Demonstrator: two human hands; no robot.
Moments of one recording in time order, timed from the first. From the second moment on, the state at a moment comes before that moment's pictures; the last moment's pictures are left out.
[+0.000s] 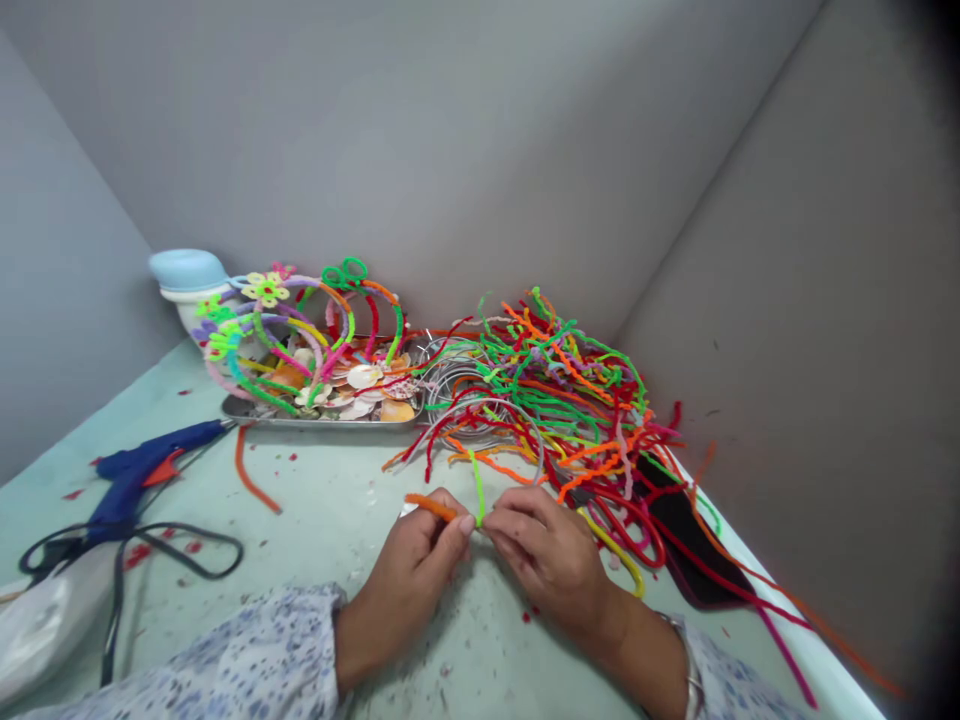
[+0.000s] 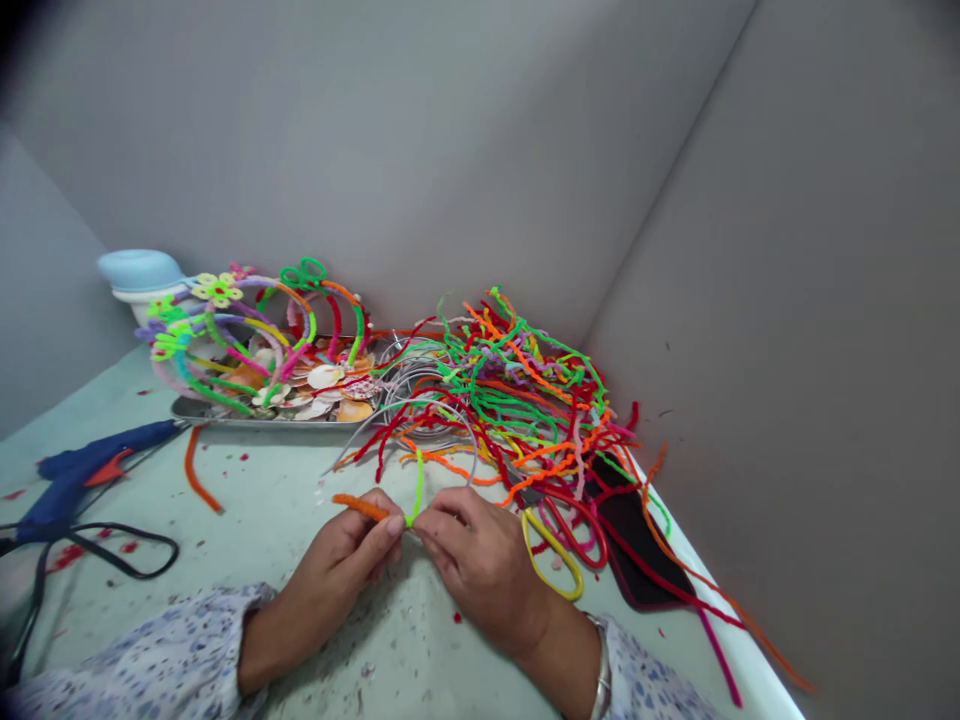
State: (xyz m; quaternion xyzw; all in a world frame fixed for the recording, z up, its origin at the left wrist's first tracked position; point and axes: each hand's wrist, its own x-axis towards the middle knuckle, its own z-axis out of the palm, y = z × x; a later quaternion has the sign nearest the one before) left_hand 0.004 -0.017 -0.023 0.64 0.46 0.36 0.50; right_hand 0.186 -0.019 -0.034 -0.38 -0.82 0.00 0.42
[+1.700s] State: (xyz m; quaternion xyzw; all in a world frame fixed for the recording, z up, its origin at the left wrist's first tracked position) left_hand 0.003 -0.021 -0.023 0.69 0.41 0.39 0.45; right_hand 0.188 -0.025 -0.033 -0.36 -0.84 -0.01 0.40
